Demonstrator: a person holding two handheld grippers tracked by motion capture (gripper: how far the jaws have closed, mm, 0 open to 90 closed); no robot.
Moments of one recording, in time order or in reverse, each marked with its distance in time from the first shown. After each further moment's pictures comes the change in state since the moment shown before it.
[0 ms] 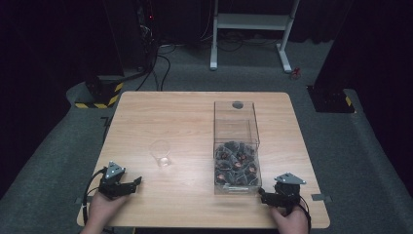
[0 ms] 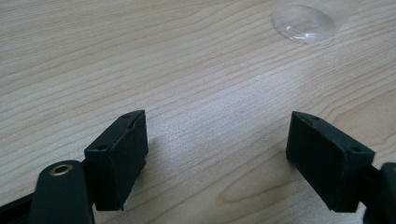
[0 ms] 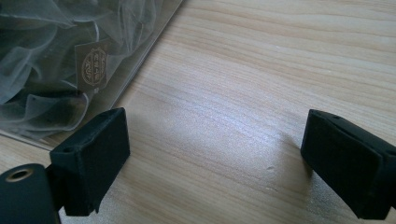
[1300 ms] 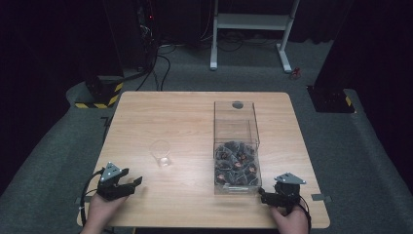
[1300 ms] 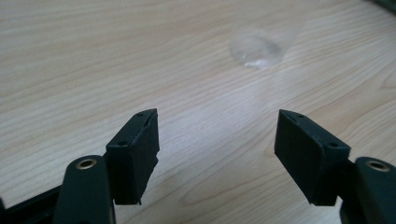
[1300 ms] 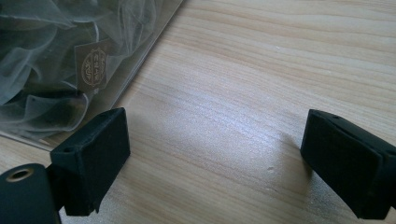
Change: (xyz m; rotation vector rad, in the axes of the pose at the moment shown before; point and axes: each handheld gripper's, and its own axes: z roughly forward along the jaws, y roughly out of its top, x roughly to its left) left arm -0.011 0.008 -0.021 -0.090 -0.096 0.003; right arm 0.000 0.000 0.000 -0.001 0.000 -0.001
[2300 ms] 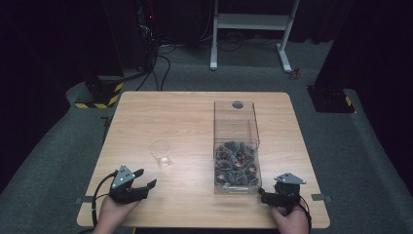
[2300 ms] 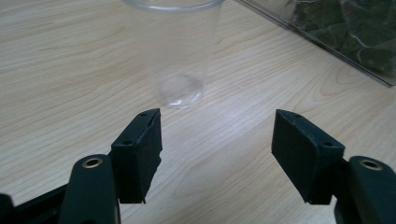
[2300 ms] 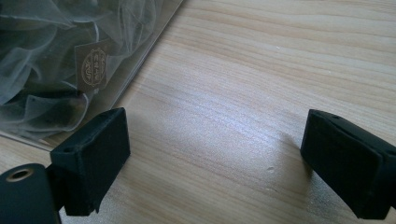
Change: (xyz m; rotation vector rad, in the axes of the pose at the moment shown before) left arm -0.048 0.017 0.001 -0.056 -0.077 0.091; right arm 0.000 0.000 0.000 0.000 0.000 0.000
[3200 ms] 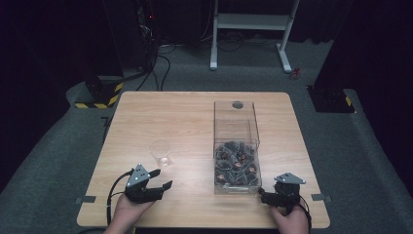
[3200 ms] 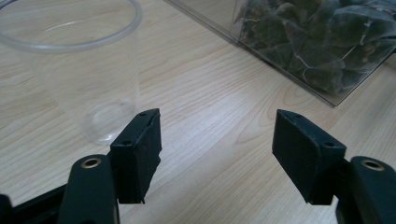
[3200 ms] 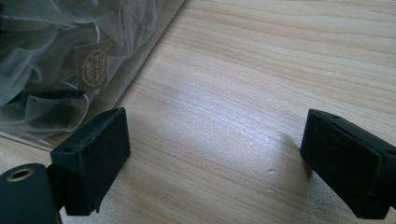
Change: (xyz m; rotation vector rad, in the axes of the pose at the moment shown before) left arm -0.030 0.017 0.023 -0.025 -0.116 0.012; right arm 0.000 0.000 0.000 -0.001 0.002 -0.004
